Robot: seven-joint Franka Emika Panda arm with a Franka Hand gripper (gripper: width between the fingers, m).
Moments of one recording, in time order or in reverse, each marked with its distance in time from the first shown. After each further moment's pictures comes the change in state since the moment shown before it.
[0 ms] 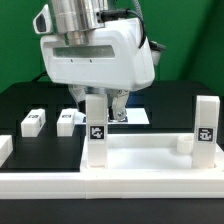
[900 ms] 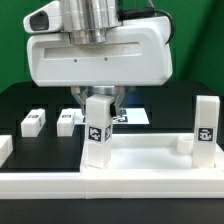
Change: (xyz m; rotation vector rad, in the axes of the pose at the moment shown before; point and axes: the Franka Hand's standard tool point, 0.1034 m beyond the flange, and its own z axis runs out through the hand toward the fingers) arm -0.001 0.000 0.001 -0.048 0.017 -0.374
